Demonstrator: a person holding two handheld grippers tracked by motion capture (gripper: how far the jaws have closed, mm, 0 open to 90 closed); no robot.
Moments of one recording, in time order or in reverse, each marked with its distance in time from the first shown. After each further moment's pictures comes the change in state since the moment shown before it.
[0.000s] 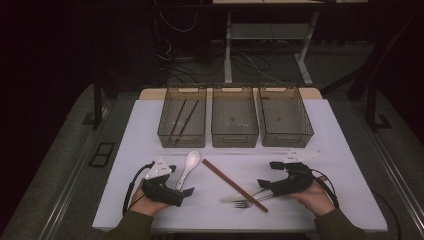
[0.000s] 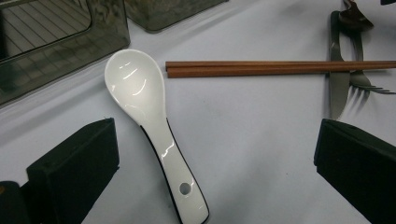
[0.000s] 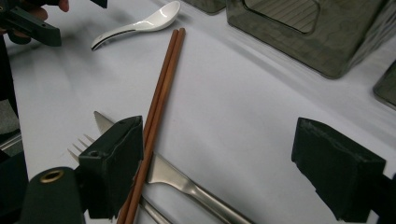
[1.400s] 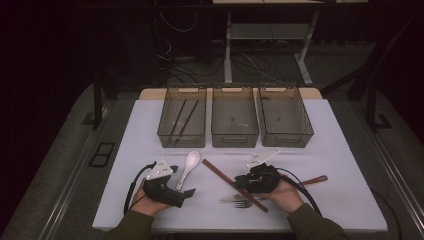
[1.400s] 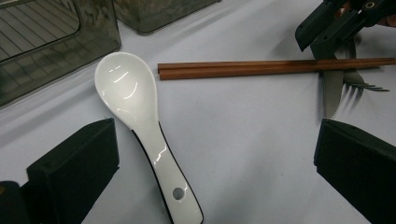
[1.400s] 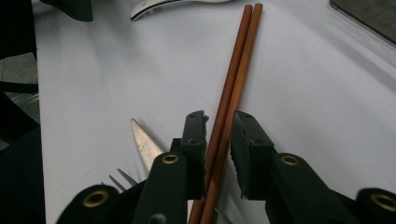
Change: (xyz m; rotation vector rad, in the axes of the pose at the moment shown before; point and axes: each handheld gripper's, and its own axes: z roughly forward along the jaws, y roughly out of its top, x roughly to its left) left arm -0.001 0.000 0.002 0.001 -0.019 0.021; right arm 0.035 0.023 0.066 0.155 0.135 -0.113
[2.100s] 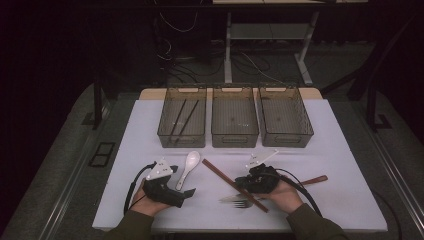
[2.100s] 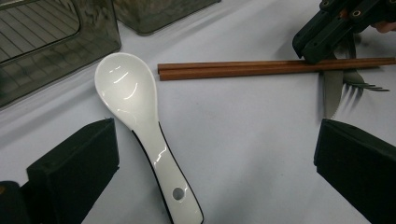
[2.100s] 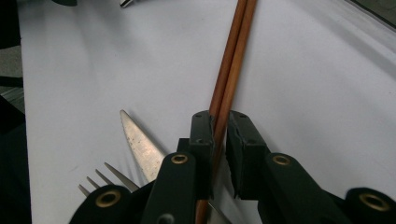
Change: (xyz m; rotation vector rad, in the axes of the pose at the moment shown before) left arm 0.000 0.000 0.000 -0.002 0.001 0.000; right arm -0.002 -0.002 0.004 0.032 -0.021 0.004
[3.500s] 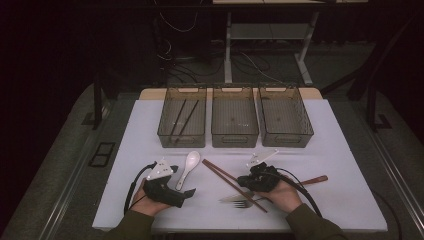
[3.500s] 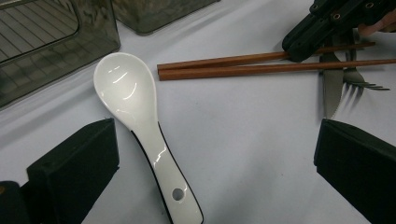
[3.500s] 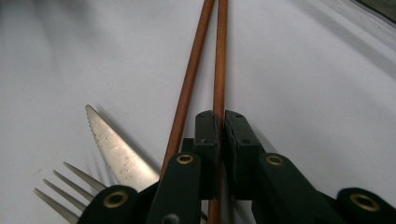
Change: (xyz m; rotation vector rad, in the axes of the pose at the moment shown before) left arm 0.000 0.000 0.001 0.001 -0.003 0.003; right arm -0.007 -0.004 0.004 0.024 -0.067 0.038
